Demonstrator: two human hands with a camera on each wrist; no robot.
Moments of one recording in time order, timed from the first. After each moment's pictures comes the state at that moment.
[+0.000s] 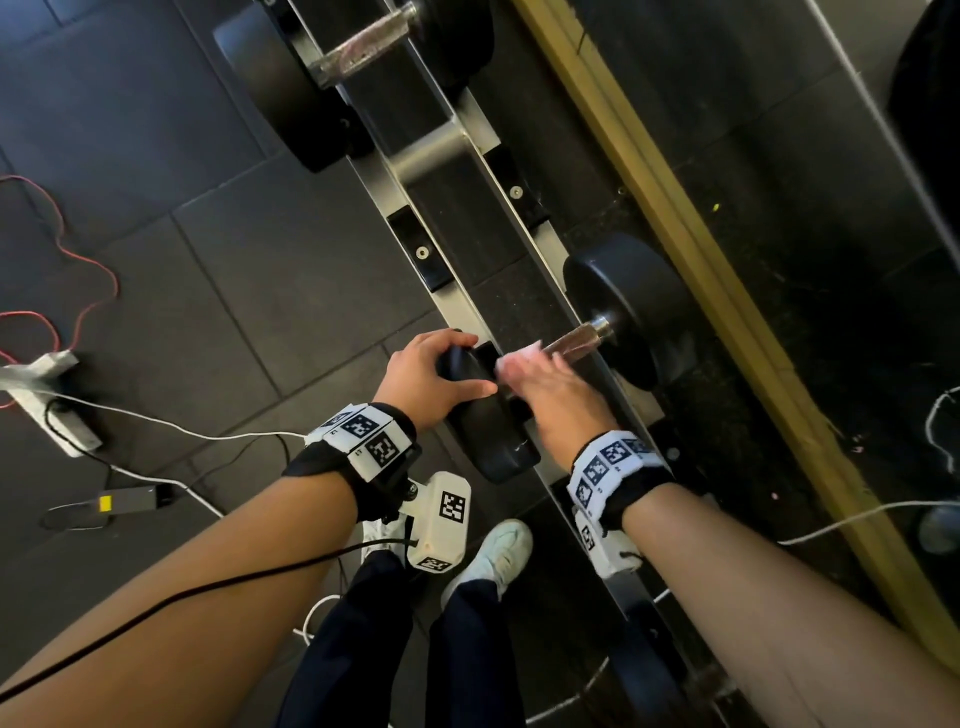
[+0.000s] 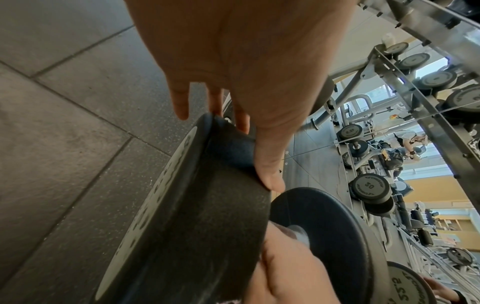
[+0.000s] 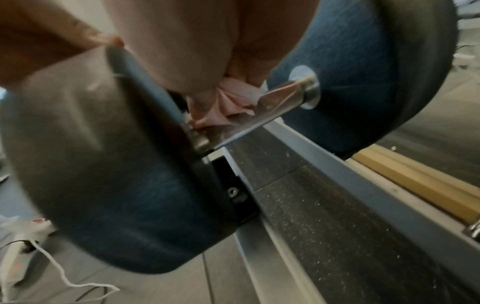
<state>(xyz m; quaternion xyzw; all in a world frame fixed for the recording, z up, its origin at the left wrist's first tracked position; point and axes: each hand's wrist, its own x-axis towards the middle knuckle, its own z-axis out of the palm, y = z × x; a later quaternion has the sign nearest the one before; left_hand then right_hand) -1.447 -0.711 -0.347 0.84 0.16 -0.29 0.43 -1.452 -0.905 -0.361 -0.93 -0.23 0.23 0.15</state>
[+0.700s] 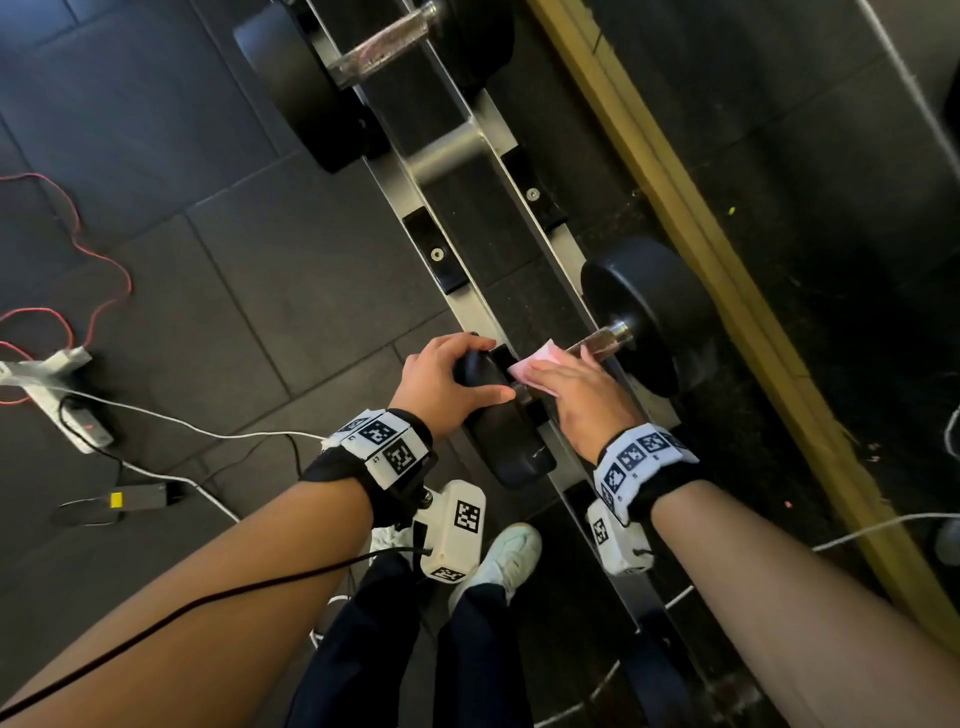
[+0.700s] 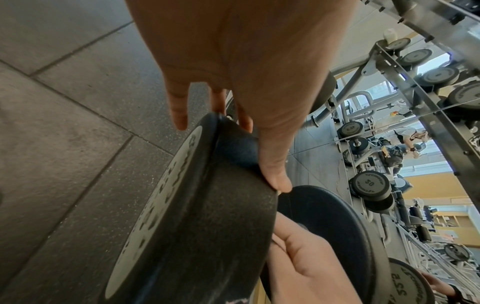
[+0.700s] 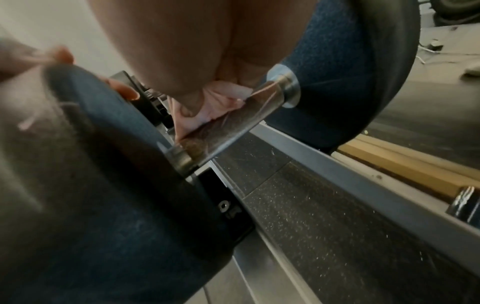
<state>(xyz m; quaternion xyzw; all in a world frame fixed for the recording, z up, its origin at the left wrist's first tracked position) -1.449 -0.708 -0.343 0.83 0.15 -0.29 0.45 -1.441 -0.913 -0.363 -0.93 -0.15 0.28 0.20</state>
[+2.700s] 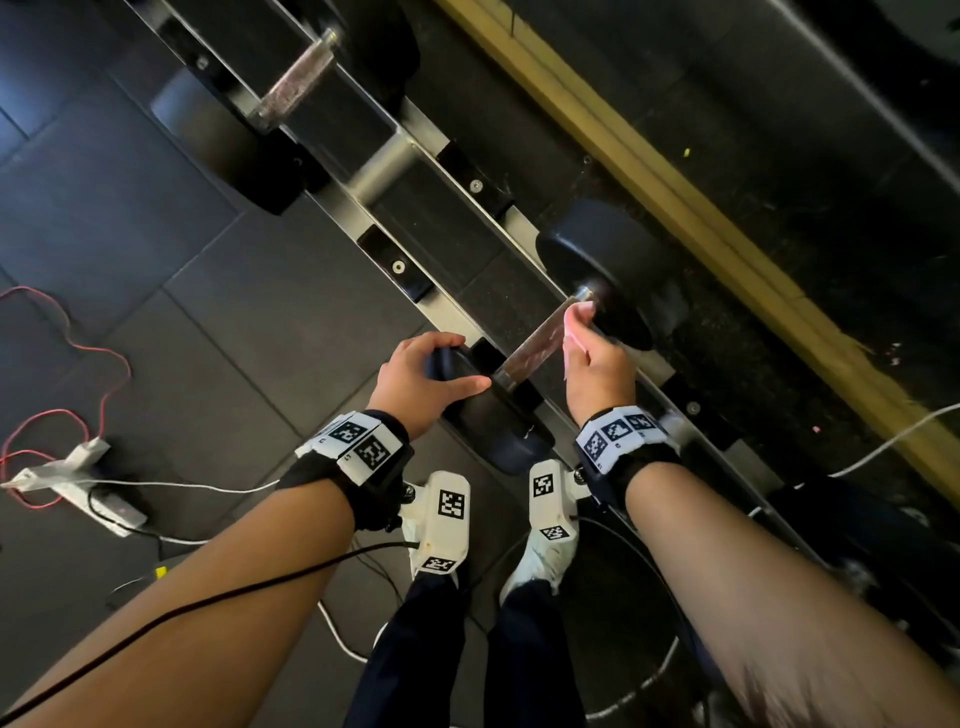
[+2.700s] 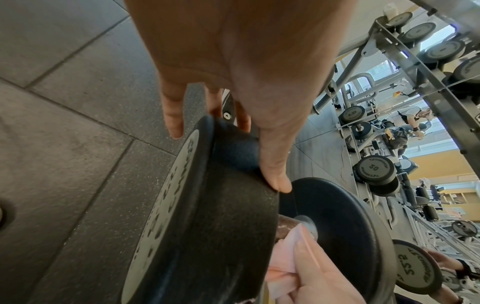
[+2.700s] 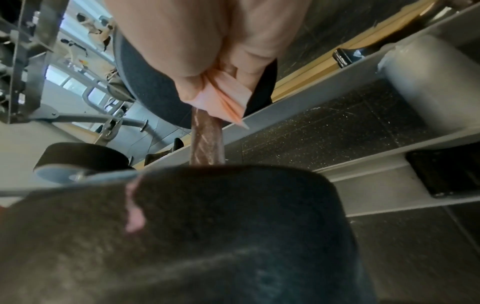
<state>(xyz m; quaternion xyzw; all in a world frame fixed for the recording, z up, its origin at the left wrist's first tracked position) -1.439 -0.707 -0.339 0.84 0.13 -0.31 0.42 -1.463 -0.907 -0.368 -0.75 0.35 0.10 0.55</state>
